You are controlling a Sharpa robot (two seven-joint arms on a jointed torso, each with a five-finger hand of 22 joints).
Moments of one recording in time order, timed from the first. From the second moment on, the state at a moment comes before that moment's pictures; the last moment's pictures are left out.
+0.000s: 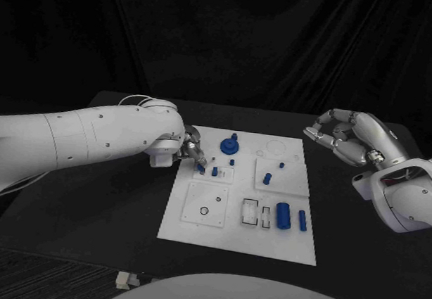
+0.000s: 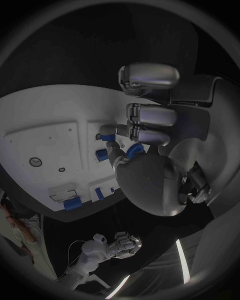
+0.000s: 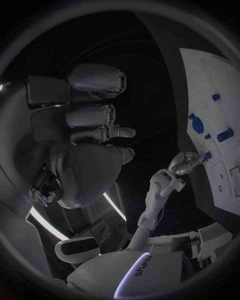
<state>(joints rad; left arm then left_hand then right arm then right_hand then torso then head) 1.29 -0.59 -0.21 1.23 -0.91 0.21 -0.56 1.12 -0.05 0.50 0.04 0.40 1.02 0.05 0.28 0.96 1.46 -0.02 1.57 1.31 1.47 -0.06 1.57 1.31 0.04 1.46 0.05 1.41 1.31 1.24 -1.06 -0.21 1.70 -1.21 -0.76 0.17 1.24 0.16 -0.21 0.29 0.44 0.65 0.07 0.80 0.58 1.47 0.00 1.58 1.31 1.47 -0.06 1.50 1.31 0.05 1.47 0.05 1.31 1.31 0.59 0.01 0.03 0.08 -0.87</state>
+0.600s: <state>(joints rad) 1.28 -0.58 -0.21 1.22 -0.91 0.21 -0.54 1.12 -0.06 0.51 0.02 0.40 1.02 0.05 0.29 0.97 1.46 -0.02 1.57 1.31 1.47 -0.06 1.57 1.31 0.04 1.46 0.05 1.41 1.31 1.24 -1.06 -0.21 1.70 -1.21 -0.76 0.16 1.24 0.16 -0.21 0.29 0.44 0.65 0.07 0.80 0.58 1.47 0.00 1.57 1.31 1.47 -0.06 1.50 1.31 0.05 1.46 0.04 1.31 1.31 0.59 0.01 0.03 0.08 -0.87</state>
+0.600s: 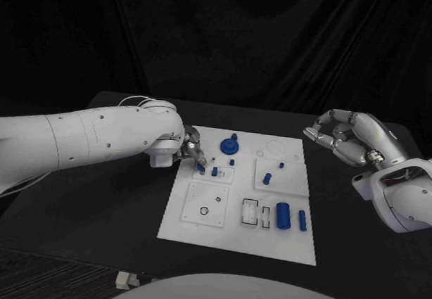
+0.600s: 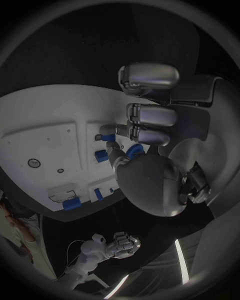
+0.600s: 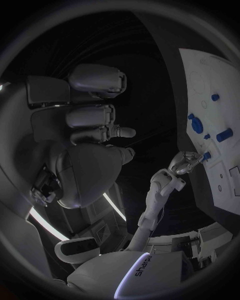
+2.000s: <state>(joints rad) 1.28 -0.59 -0.21 1.22 -0.91 0.23 -0.54 1.12 -0.05 0.51 0.02 0.39 1.03 0.05 0.29 0.97 1.46 -0.02 1.57 1.31 1.47 -0.06 1.57 1.31 0.04 1.46 0.05 1.40 1.31 1.24 -1.06 -0.21 1.70 -1.21 -0.75 0.15 1.25 0.16 -0.21 0.29 0.44 0.65 0.07 0.80 0.58 1.47 0.00 1.57 1.31 1.47 -0.07 1.50 1.31 0.05 1.46 0.04 1.30 1.31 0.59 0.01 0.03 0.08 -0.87</state>
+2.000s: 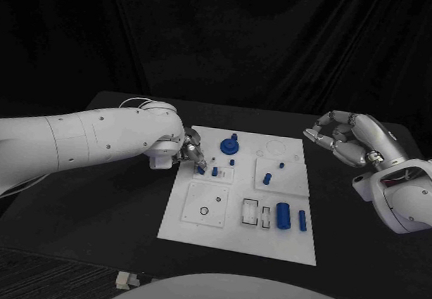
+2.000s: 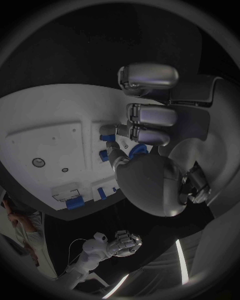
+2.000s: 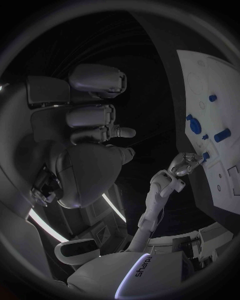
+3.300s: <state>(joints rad) 1.28 -0.58 -0.21 1.21 -0.91 0.25 -0.54 1.01 -0.01 0.21 0.19 0.07 0.96 0.05 0.37 1.08 1.46 -0.02 1.57 1.31 1.47 -0.06 1.57 1.31 0.04 1.45 0.05 1.39 1.31 1.23 -1.06 -0.21 1.70 -1.21 -0.74 0.15 1.25 0.16 -0.21 0.29 0.44 0.65 0.07 0.80 0.58 1.47 0.00 1.58 1.31 1.47 -0.07 1.50 1.31 0.05 1.46 0.04 1.30 1.31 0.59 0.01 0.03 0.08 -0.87</state>
